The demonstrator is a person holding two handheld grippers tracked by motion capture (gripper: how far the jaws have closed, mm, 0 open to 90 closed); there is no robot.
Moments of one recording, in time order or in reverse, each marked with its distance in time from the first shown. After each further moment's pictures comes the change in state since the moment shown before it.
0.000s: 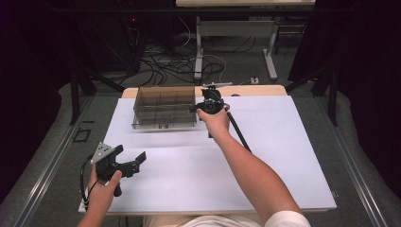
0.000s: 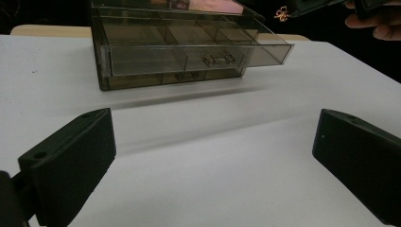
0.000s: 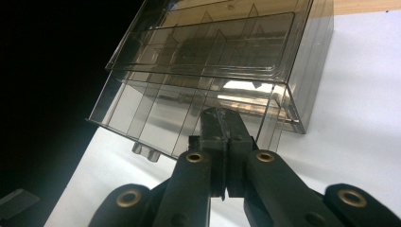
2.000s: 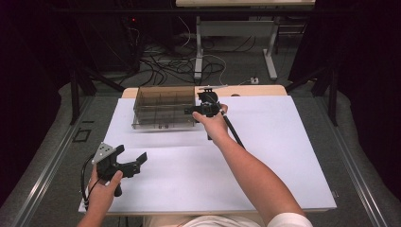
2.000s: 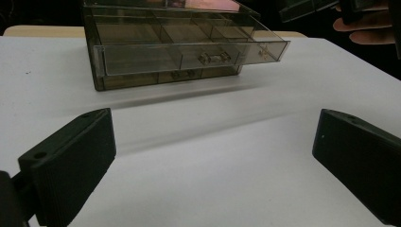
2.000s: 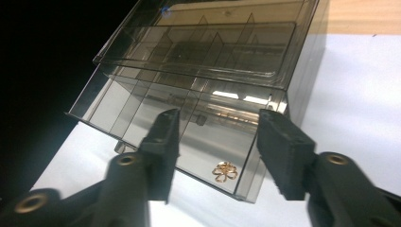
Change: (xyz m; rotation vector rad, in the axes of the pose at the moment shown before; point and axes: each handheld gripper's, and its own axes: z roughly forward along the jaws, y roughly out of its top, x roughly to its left) left arm -0.001 0.000 0.001 0.004 -0.013 0.012; right arm 0.004 -0.008 0.008 -0.047 -0.056 -0.113
